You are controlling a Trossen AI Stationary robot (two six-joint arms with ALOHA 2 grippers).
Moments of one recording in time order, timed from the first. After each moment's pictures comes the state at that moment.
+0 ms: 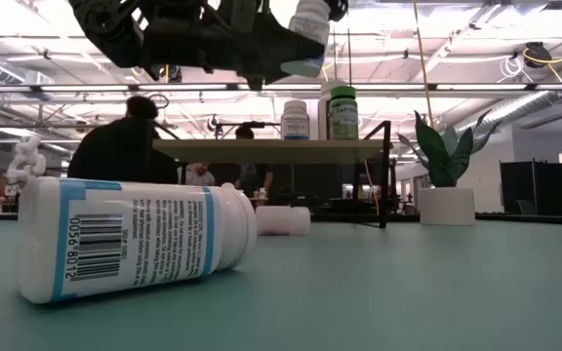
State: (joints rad) left arm 0.04 1.64 0.82 0.79 0.06 0.10; right arm -0.08 1.62 1.73 -0.92 -0.08 -0.10
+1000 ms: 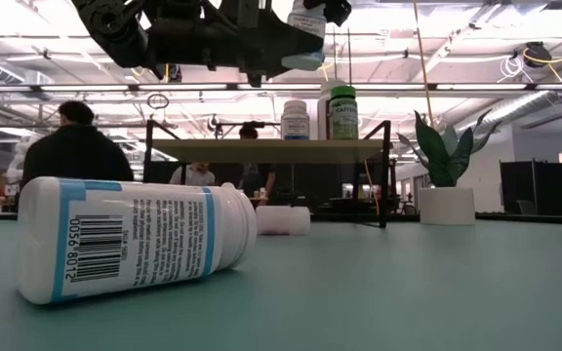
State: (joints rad) left arm 0.08 1.63 0.83 0.82 0.07 0.10; right arm -0.09 1.56 1.63 -0.84 -0.11 -0.12
